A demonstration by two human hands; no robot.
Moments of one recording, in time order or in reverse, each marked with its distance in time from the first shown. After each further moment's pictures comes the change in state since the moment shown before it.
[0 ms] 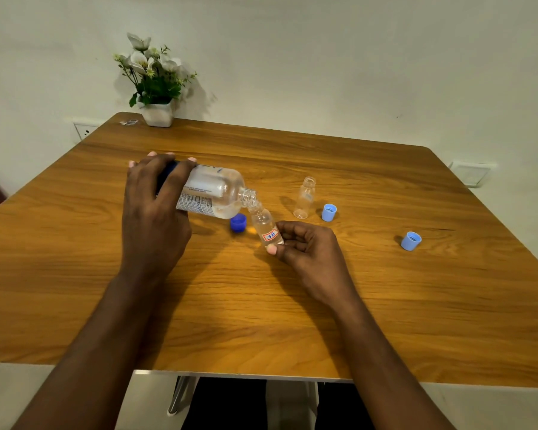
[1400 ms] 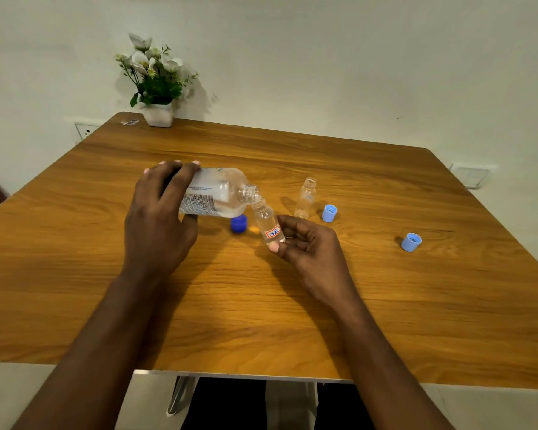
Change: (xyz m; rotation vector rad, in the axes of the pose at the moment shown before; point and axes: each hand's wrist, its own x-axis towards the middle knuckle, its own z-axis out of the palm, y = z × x) left_hand -0.004 0.002 0.000 -0.085 -0.085 -0.017; right_hand 0.002 0.007 0.000 0.055 0.029 -0.001
